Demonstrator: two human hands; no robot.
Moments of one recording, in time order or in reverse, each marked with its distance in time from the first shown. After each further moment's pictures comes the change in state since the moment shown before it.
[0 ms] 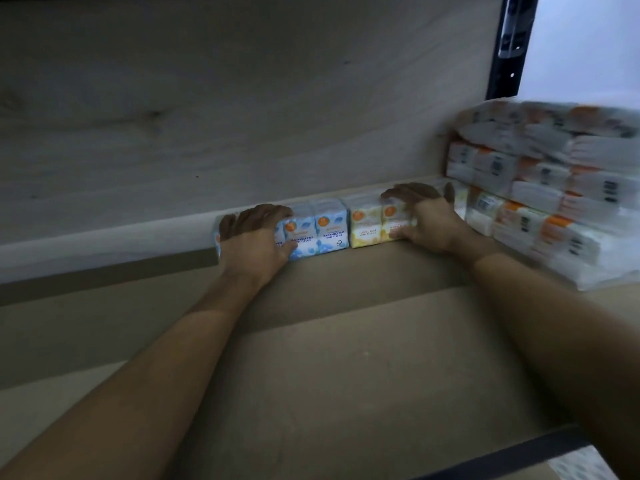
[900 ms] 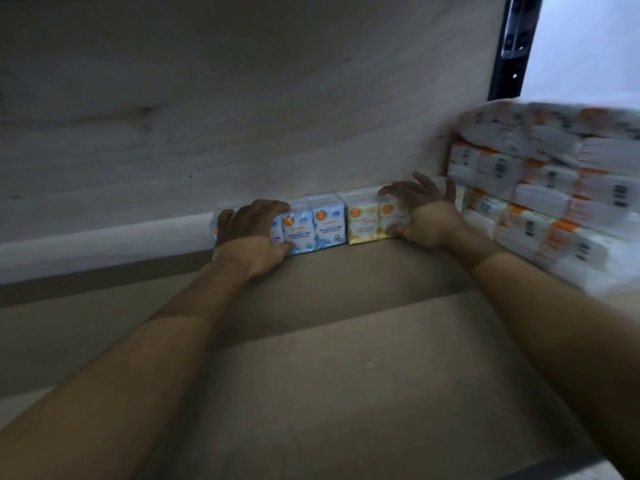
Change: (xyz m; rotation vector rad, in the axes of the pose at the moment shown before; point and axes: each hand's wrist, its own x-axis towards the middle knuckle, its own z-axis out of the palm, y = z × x) left_hand 0.027 -0.009 0.003 -0.015 -0.231 -0.016; right_hand 0.016 -0.008 -0.001 -0.113 -0.093 0.098
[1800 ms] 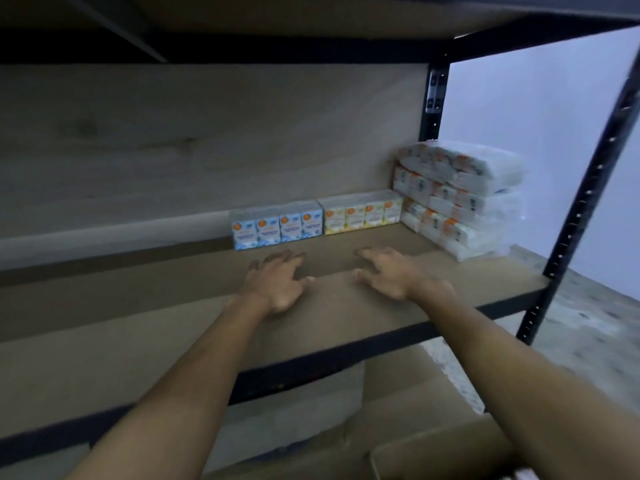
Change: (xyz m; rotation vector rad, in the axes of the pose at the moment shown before) left_hand -0.149 0.077 -0.095 -0.138 -0.448 -0.005; right_hand -0.187 -0.084 -0.088 0.130 -0.334 0.030
